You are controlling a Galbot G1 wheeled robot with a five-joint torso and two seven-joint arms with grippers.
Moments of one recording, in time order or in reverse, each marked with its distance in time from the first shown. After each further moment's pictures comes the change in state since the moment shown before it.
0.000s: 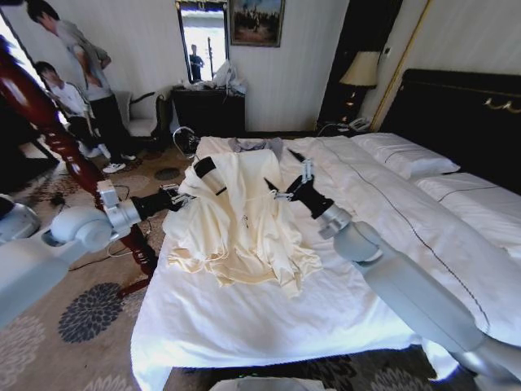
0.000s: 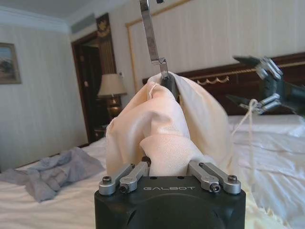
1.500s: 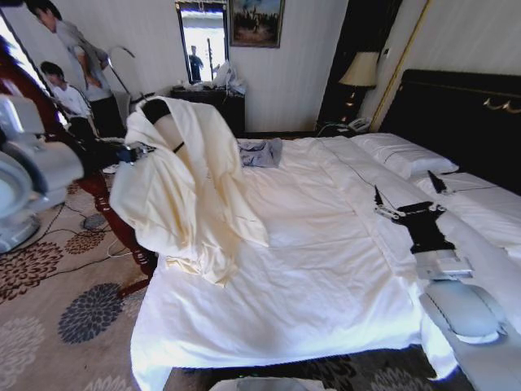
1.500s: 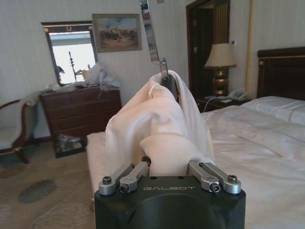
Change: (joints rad) left arm 0.028 0.294 -0.483 -0.199 -0.601 0.479 -0.696; right arm -0.830 0.145 0.828 0.214 0.190 -0.026 0.116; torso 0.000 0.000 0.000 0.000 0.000
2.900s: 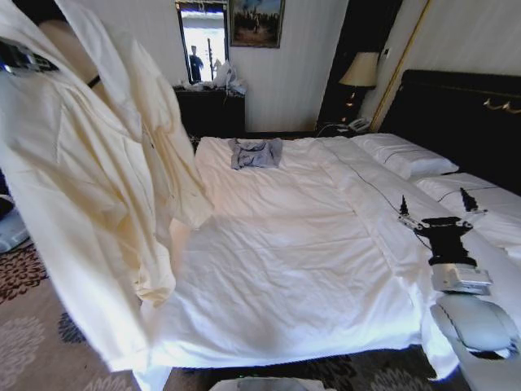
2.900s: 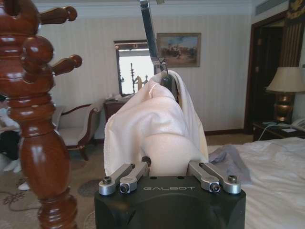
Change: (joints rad) left arm -0.051 0.034 -0.302 0.095 -0.319 0.188 -0.346; right arm -0.006 0.075 0.033 -0.080 0.012 0.013 0.031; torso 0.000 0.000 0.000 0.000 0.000
